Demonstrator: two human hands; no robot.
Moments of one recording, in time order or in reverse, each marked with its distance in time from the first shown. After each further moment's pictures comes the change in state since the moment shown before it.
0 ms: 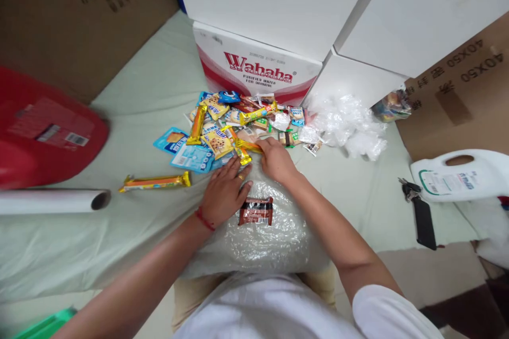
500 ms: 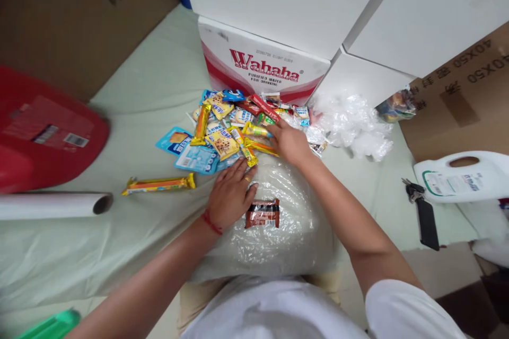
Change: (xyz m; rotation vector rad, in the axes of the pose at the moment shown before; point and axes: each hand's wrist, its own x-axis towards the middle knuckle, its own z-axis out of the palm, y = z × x) left_hand 0.001 0.000 -0.001 -0.007 0.001 -0.005; right_hand 0.034 0.004 -0.040 -0.318 -0.104 0.045
